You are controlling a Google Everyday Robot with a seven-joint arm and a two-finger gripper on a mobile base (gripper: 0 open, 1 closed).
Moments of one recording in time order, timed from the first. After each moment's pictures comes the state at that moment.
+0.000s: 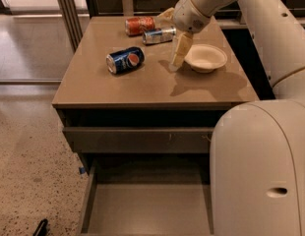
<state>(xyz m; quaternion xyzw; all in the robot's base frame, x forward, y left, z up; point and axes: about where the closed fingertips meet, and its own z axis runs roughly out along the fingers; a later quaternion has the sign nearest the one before) 0.713 -0.050 0.911 -0.75 0.57 0.12 0.30</state>
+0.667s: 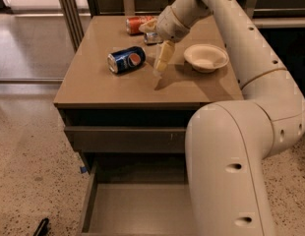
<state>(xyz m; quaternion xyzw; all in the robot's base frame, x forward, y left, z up) 0.737 -0.004 0.873 -0.76 0.54 0.17 0.31</state>
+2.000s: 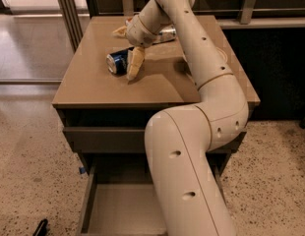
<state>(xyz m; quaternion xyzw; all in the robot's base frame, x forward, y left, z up) 0.764 0.090 0.841 -0.79 0.49 0.19 0.31</state>
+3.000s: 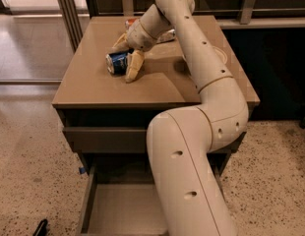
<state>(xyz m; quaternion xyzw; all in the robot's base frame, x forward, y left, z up) 0.772 0.095 0.826 -0.78 0.50 0.20 0.32</state>
